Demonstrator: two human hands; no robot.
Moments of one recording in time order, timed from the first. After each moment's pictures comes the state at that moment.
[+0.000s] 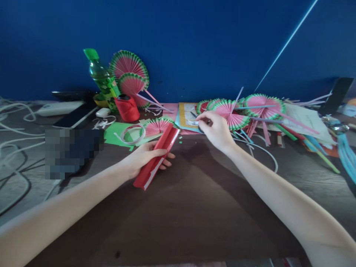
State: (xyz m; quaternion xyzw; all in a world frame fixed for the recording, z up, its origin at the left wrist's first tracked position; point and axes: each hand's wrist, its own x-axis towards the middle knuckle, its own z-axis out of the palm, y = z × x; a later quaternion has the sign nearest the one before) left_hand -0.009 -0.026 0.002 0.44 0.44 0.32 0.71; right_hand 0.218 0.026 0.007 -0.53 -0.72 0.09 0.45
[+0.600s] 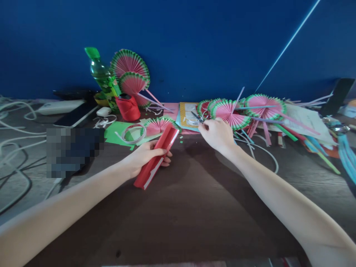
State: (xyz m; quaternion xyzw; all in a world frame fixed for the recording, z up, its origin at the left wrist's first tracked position) left_hand -0.007 -0.024 -0.002 0.41 0.45 0.36 0.71; right_hand 0.220 0.026 -0.001 -0.60 -0.74 -0.04 0.28
